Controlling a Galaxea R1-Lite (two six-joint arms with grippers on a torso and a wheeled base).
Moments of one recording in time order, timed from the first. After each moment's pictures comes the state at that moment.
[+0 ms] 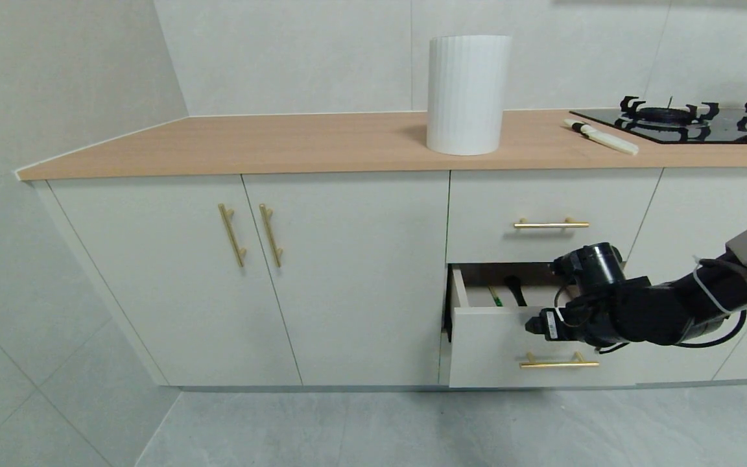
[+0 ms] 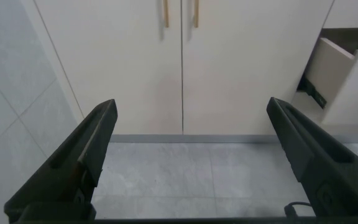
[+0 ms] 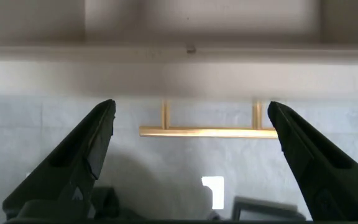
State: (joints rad) left arm 0.00 0.00 0.00 0.00 0.01 0.00; right arm 0.27 2.11 -1.04 -0.25 -0.19 0.18
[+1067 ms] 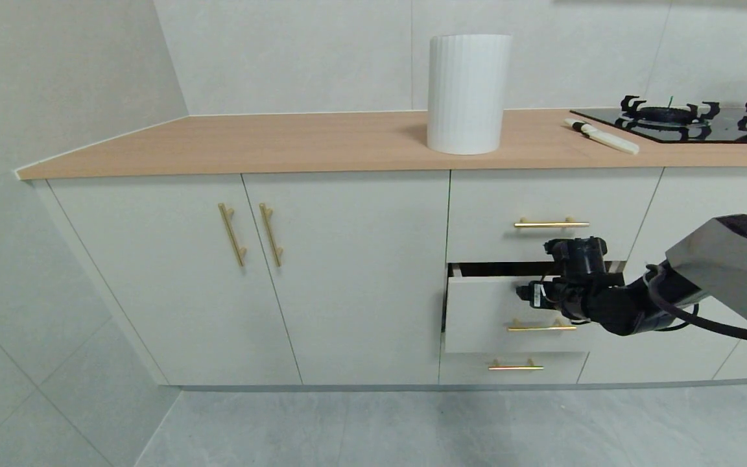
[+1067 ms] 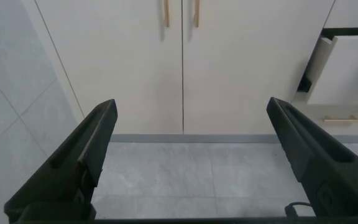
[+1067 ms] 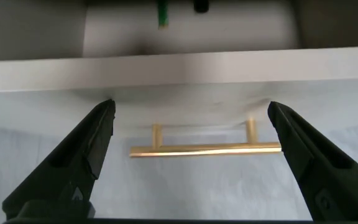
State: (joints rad) left arm 0.00 0.00 0.00 0.00 0.01 0.00; right arm 0.20 2.33 -1.24 -0.54 -0.22 0.17
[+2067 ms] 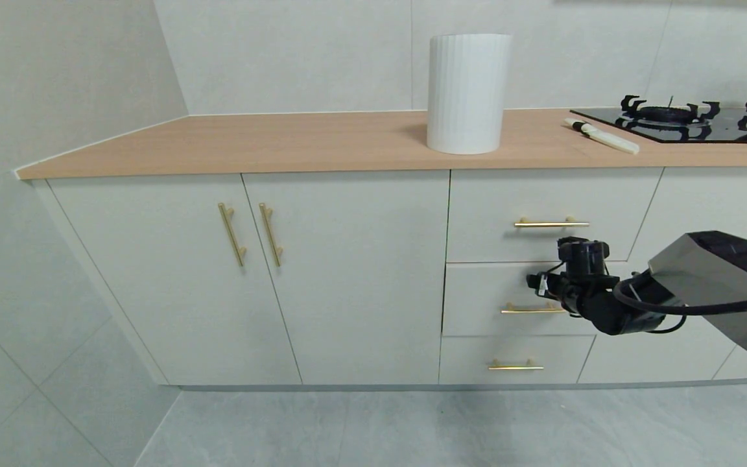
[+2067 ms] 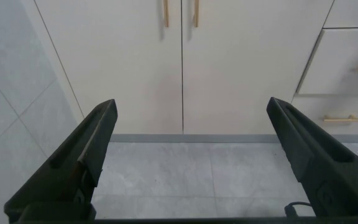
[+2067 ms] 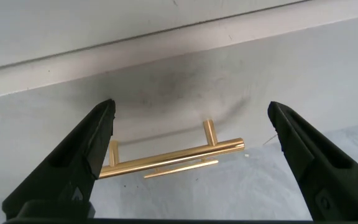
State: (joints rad) left arm 0.00 0.00 0.00 0.00 0.01 0.00; right arm 0.14 2.48 -1.38 -0.65 -0.27 0.25
